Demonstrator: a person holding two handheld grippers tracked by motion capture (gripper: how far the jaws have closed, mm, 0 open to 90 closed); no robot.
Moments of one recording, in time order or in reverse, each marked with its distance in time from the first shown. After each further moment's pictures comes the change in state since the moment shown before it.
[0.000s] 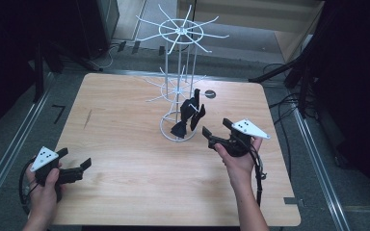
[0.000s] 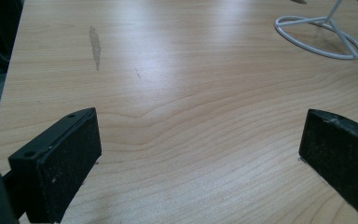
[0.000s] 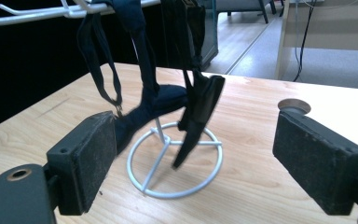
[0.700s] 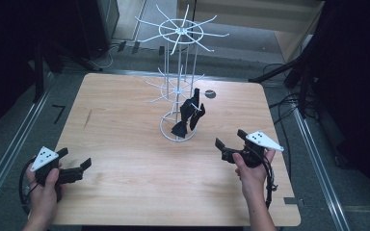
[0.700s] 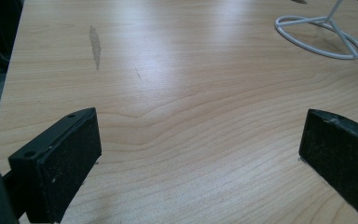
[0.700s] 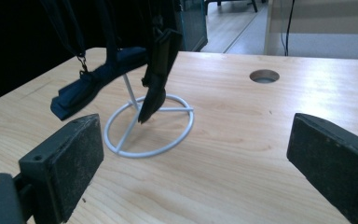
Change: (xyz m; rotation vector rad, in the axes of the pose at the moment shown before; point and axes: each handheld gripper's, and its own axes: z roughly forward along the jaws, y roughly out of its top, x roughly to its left) left arm 0.000 0.000 0.000 0.001 0.001 -0.001; right arm -0.030 -0.030 -0.029 0.029 -0.036 0.027
